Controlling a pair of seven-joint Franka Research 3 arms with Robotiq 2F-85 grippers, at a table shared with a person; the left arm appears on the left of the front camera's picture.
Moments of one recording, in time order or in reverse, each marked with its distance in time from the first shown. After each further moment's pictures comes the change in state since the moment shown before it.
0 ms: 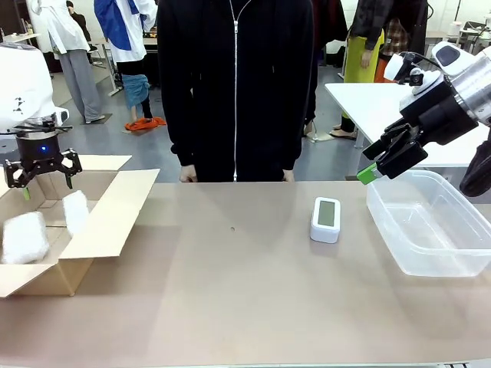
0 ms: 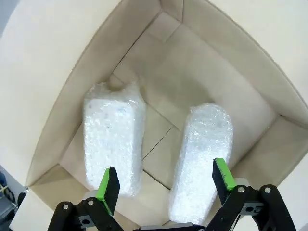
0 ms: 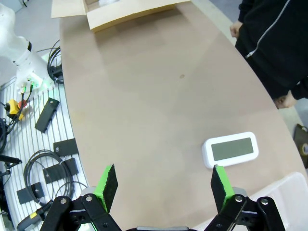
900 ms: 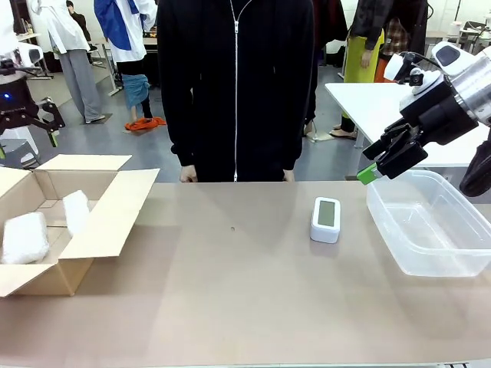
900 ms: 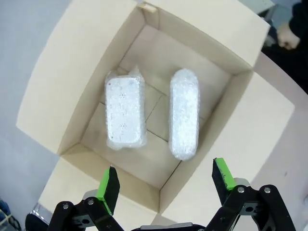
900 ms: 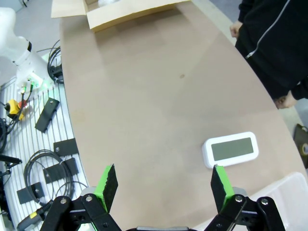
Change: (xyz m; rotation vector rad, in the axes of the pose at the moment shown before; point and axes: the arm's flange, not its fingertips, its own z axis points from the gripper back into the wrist) left arm -0.050 0.049 0.148 -0.138 -0.092 -0.126; right arm 0.000 0.000 0.000 0.001 0.000 0.000
